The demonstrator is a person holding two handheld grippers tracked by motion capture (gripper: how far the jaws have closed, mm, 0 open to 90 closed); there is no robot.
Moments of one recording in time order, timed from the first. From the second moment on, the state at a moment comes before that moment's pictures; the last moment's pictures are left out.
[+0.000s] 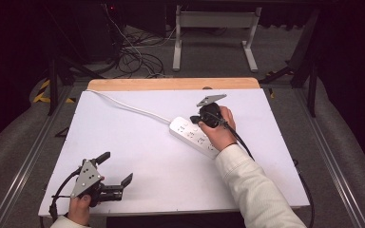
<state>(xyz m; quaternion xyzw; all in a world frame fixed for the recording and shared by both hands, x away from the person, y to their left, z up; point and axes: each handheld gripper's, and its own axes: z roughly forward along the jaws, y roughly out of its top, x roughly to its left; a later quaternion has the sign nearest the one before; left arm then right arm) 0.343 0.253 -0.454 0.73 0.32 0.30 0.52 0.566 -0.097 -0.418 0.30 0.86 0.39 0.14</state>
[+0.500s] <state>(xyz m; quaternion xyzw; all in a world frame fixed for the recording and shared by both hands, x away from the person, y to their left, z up) 0.342 0.253 -0.454 0.74 0.32 0.30 0.52 0.579 -0.084 -0.418 0.31 0.86 0.39 0.14</state>
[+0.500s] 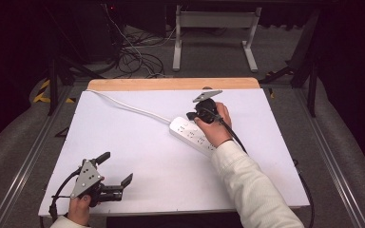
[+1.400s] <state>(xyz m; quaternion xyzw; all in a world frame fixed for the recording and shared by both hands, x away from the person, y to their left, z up) 0.342 0.253 -0.454 0.74 0.32 0.30 0.52 0.594 -0.068 -0.451 0.32 0.87 0.36 0.13</state>
